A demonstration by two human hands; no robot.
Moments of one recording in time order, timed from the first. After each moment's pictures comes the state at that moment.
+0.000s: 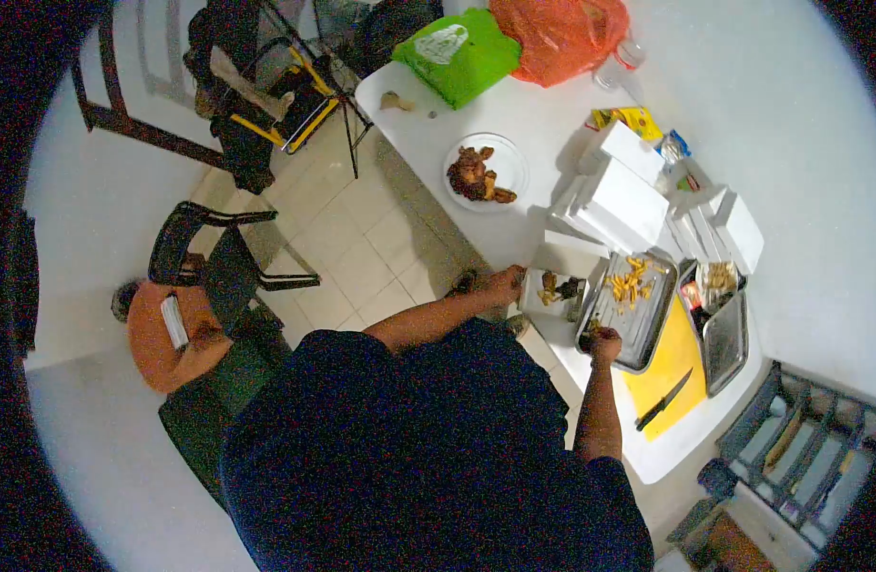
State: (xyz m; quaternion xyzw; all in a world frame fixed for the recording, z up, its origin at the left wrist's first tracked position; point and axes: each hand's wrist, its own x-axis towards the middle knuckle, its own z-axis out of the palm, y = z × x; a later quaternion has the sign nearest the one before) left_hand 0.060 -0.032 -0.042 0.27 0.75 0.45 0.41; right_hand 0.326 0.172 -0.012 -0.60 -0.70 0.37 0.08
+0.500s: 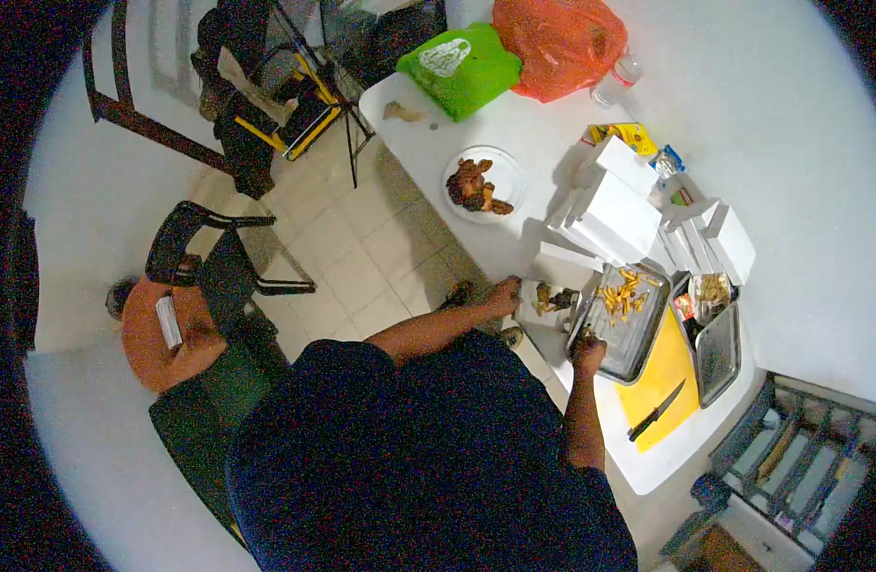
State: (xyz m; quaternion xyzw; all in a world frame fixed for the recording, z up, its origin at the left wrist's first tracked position) left_hand 0.066 -0.028 -0.014 0.25 0.80 0.42 0.36; right_hand 0.295 0.139 0.019 -0.51 -0.84 0.17 0.02
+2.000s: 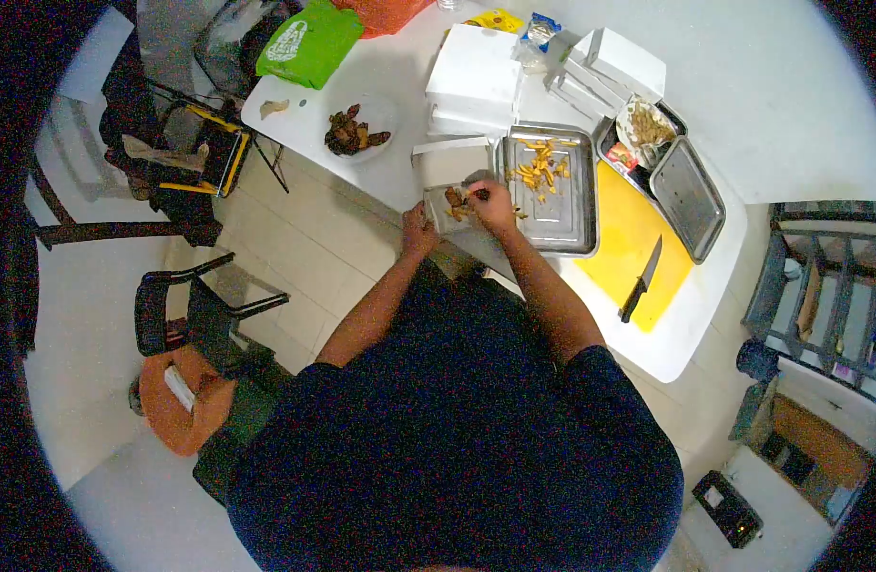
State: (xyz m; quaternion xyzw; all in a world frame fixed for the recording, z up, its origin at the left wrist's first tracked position) left_hand 0.128 -0.036 0.028 0.26 0.85 0.41 0.18; right_hand 0.220 0.149 0.043 -0.30 -0.73 0.59 0.15
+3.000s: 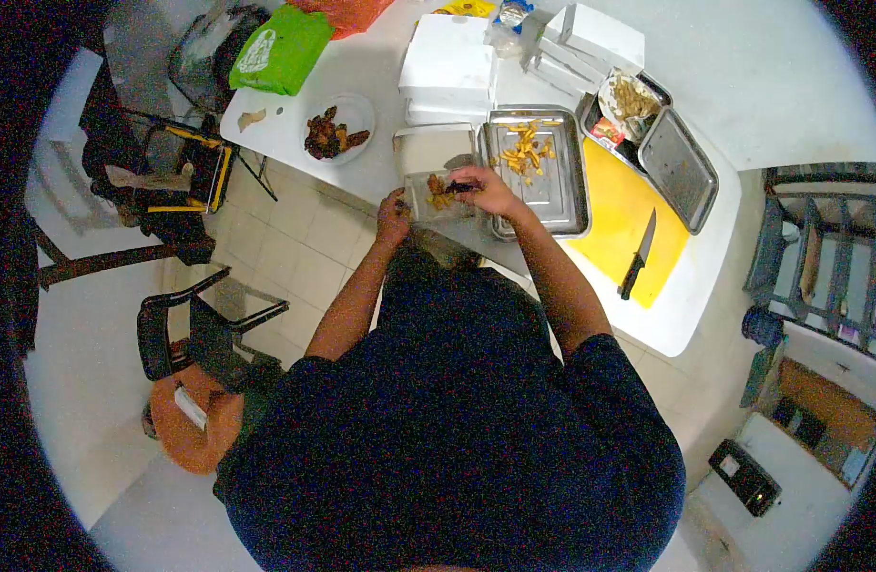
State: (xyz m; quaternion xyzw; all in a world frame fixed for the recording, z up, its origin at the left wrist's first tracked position) left_hand 0.081 -0.044 0.013 0.31 0.85 0.38 0.20; right_hand 0.233 0.172 0.086 -0.16 -0.69 0.70 0.10
